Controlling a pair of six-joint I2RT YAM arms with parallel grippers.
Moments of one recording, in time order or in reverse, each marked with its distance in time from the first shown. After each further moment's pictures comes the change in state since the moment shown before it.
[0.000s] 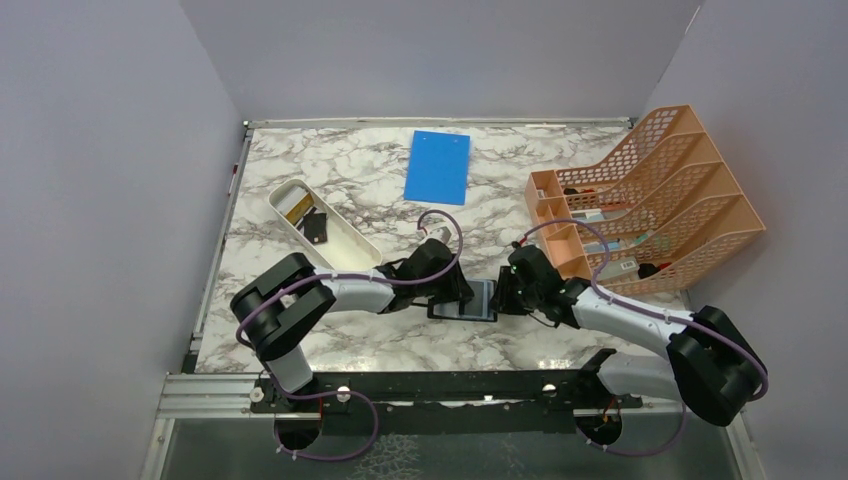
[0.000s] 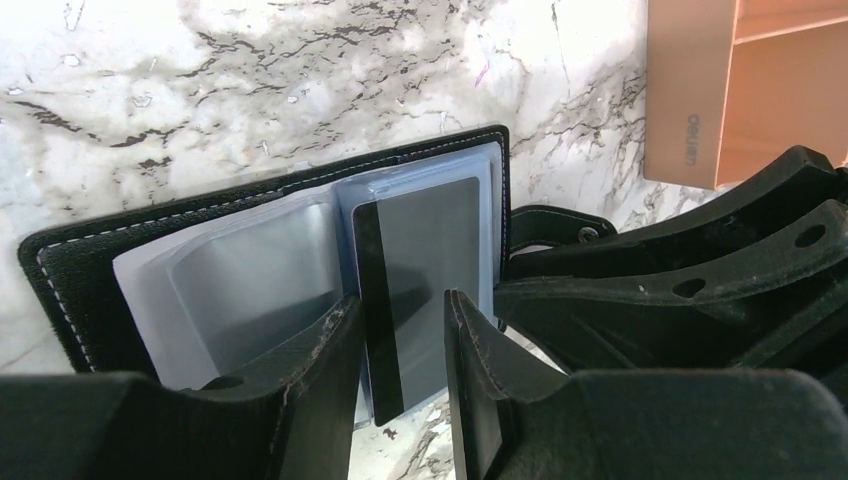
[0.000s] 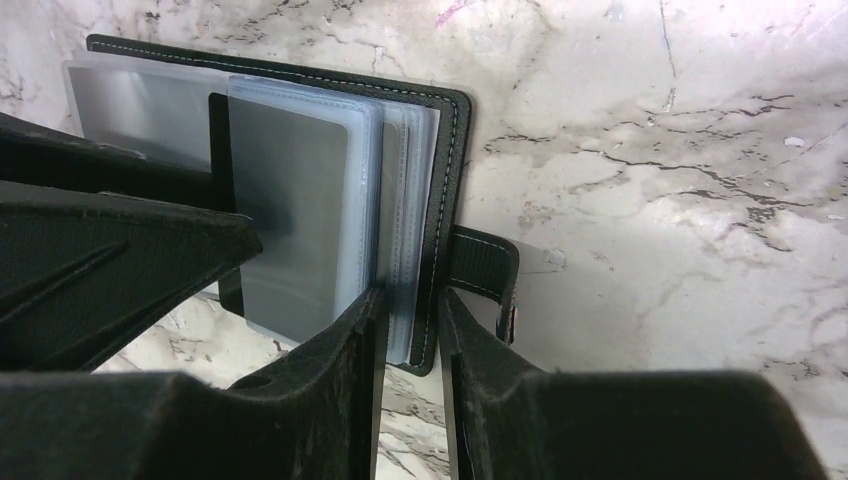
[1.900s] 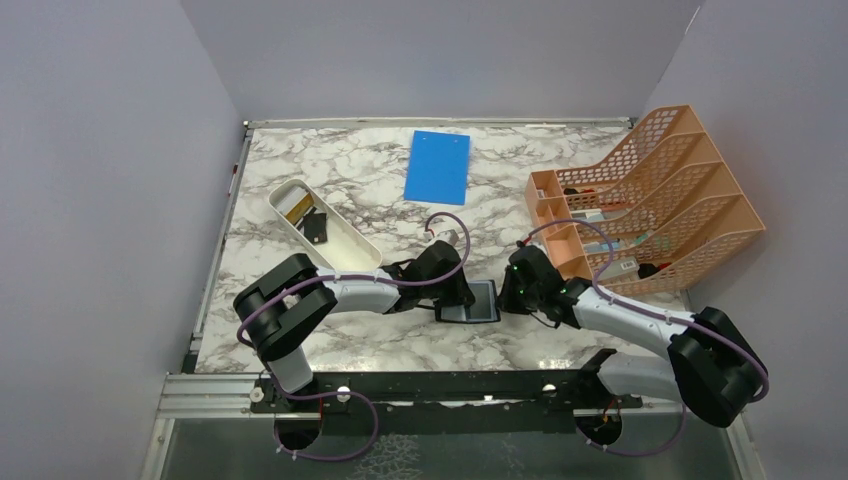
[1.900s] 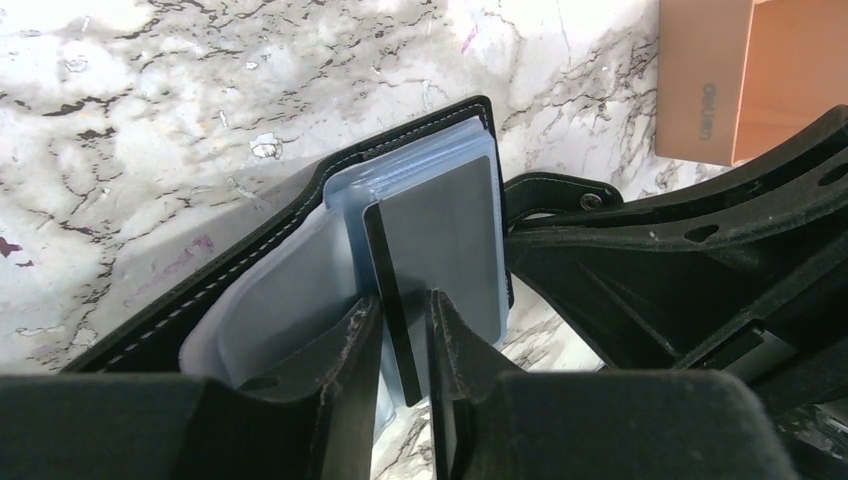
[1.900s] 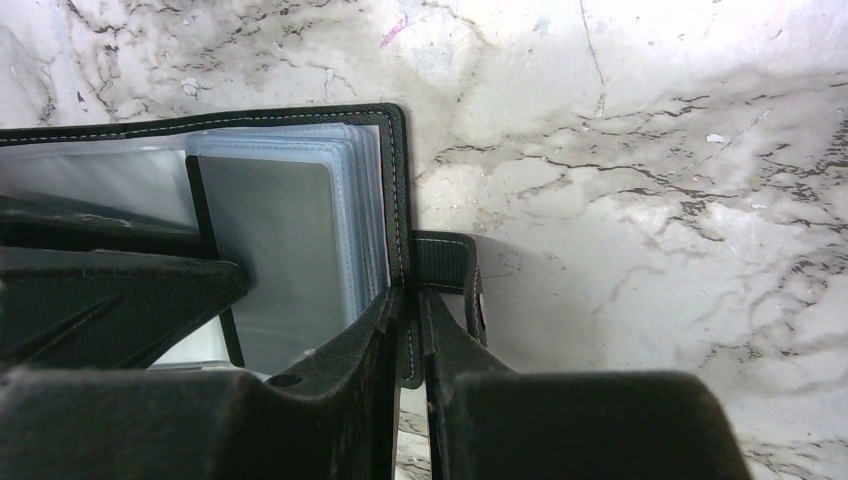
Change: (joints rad) left arm -0.037 0.010 0.047 -0.076 -0.012 0.011; right arm -0.005 -0.007 -0.001 -0.023 0.055 0.016
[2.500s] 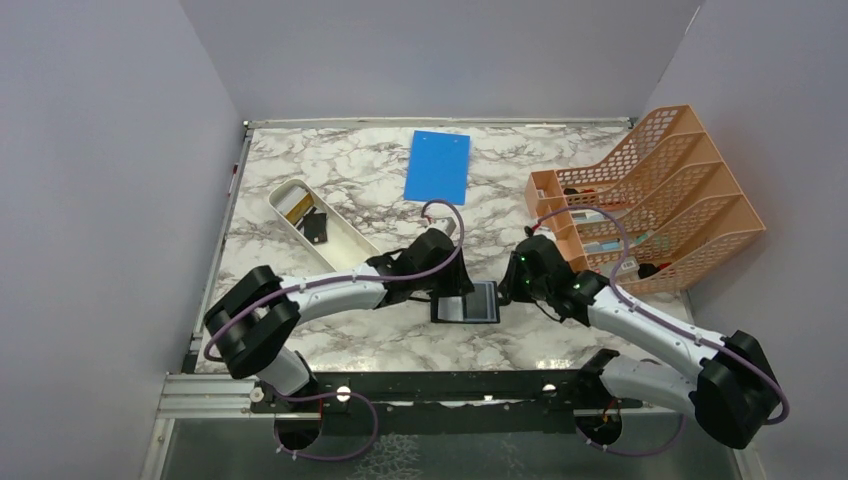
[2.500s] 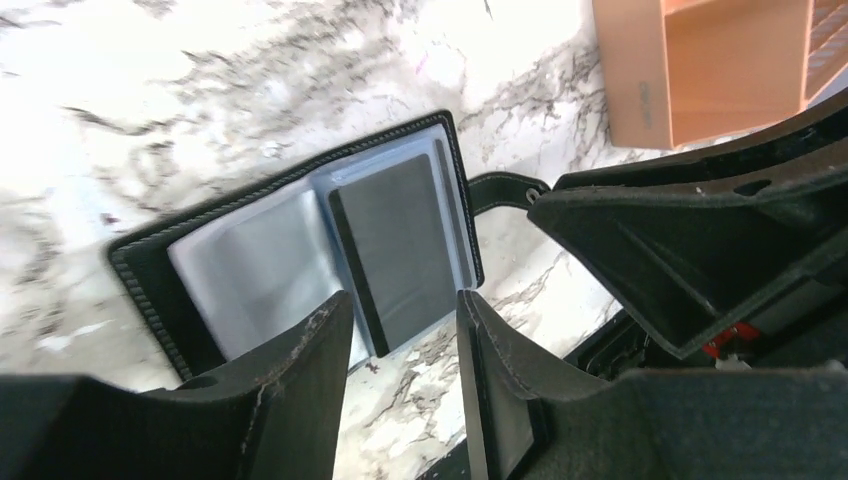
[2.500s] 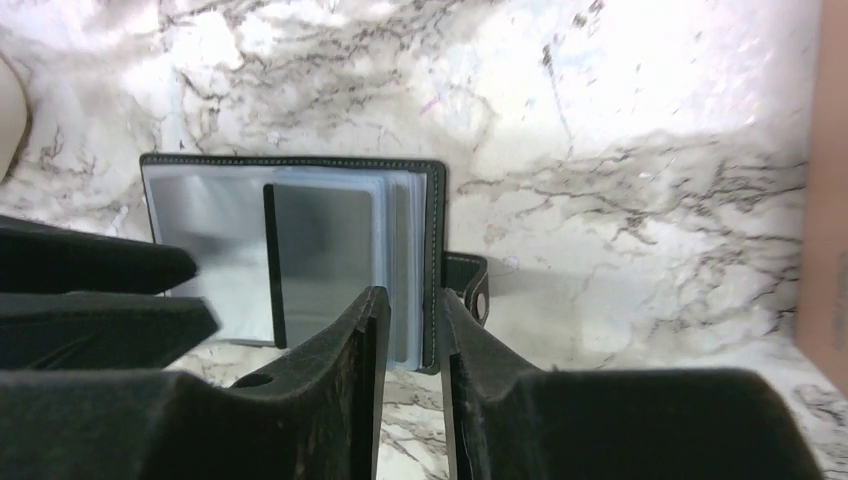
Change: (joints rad) left arm 0.014 -0.126 0.052 -0.165 -0.027 0.098; right arm 0.000 -0.129 0.095 -0.150 0.083 -0.027
